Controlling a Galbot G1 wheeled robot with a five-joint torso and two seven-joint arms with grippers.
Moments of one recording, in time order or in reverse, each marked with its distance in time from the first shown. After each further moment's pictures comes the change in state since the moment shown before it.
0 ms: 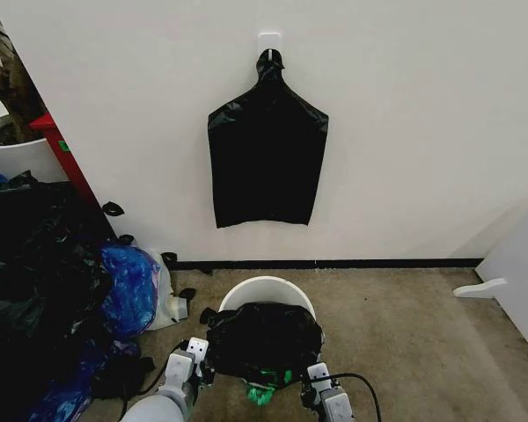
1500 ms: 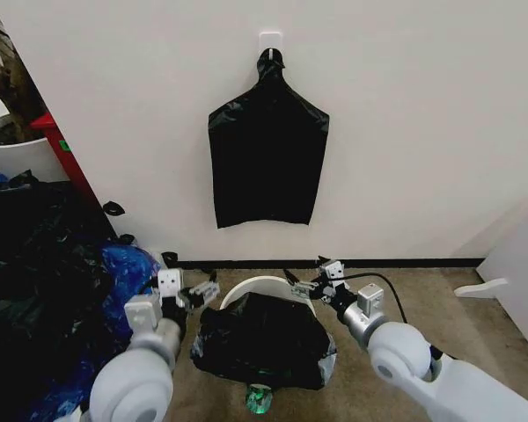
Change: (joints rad) left arm -0.035 -0.217 -0.350 -0.142 0.030 -0.074 -0.012; right arm 0.384 -0.140 0.234 -0.144 0.133 0.106 -0.695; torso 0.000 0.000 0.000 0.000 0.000
